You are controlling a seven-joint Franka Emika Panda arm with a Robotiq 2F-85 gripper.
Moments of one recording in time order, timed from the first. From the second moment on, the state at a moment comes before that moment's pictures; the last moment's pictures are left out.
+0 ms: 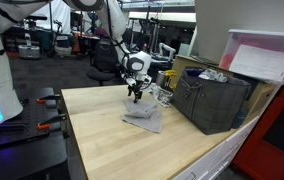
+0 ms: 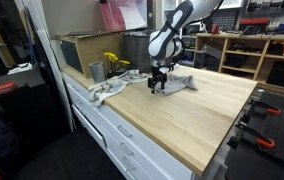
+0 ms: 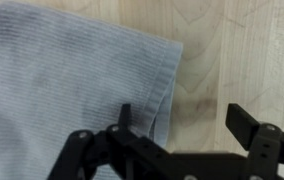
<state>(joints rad) -0.05 0.85 0.04 -1.66 0.07 2.46 -0.04</state>
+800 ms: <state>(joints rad) -0.03 0.83 0.03 -1.67 0.07 2.46 -0.03</state>
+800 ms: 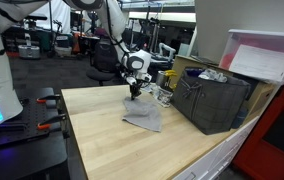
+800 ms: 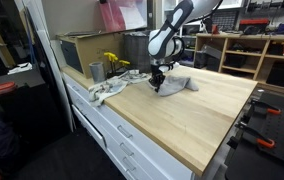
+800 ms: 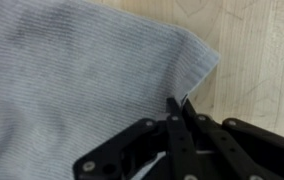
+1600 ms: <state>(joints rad) -0.08 0.64 0.21 -1.87 0.15 2.31 -0.33</state>
